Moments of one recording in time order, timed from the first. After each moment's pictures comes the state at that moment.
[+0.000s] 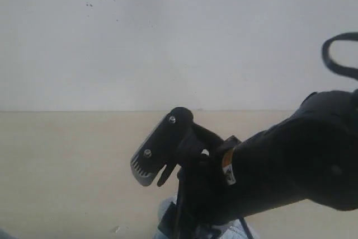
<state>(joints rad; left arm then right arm) -0.59 0.40 -0.70 0.15 0.89 -0.26 0.90 1.46 -0.92 0.01 0.42 -0.29</state>
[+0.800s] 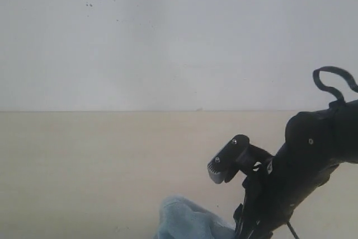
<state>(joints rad) -0.59 0.38 -0.70 0.15 0.94 -0.26 0.52 1.71 -0.92 0.13 0.51 -0.50</state>
